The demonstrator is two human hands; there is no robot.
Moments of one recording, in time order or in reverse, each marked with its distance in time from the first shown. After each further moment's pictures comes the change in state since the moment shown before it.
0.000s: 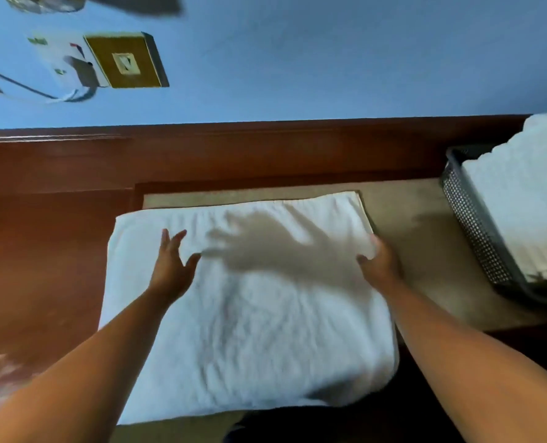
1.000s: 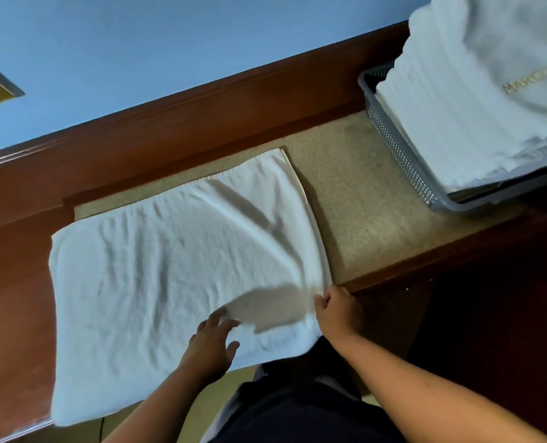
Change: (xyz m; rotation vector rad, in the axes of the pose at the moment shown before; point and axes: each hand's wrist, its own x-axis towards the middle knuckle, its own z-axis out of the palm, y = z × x) left_hand -0.202 0.065 0.151 0.584 -0.617 0.200; right_hand -0.153 0.145 -0.007 -0.138 0.003 0.074
